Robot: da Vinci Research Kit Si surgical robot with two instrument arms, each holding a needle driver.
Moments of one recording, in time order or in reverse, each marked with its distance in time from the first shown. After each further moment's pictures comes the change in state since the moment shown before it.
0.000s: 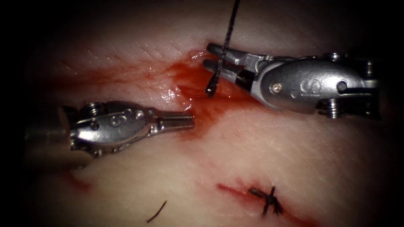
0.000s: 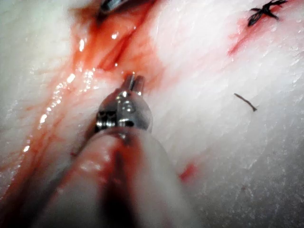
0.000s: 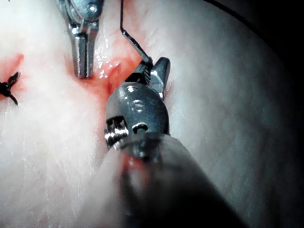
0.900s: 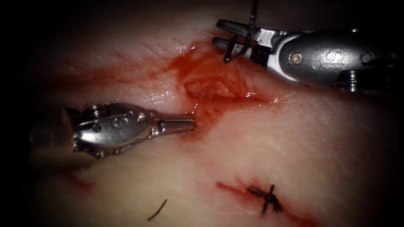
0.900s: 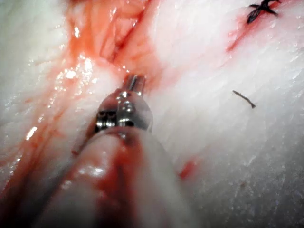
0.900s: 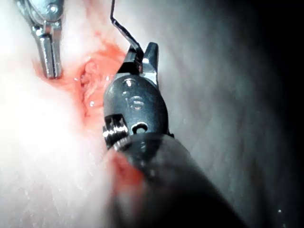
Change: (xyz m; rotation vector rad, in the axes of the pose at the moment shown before) right arm 0.000 0.005 0.000 -0.025 0.028 0.238; left arm -0.001 0.000 0.000 -0.006 -0.016 0.002
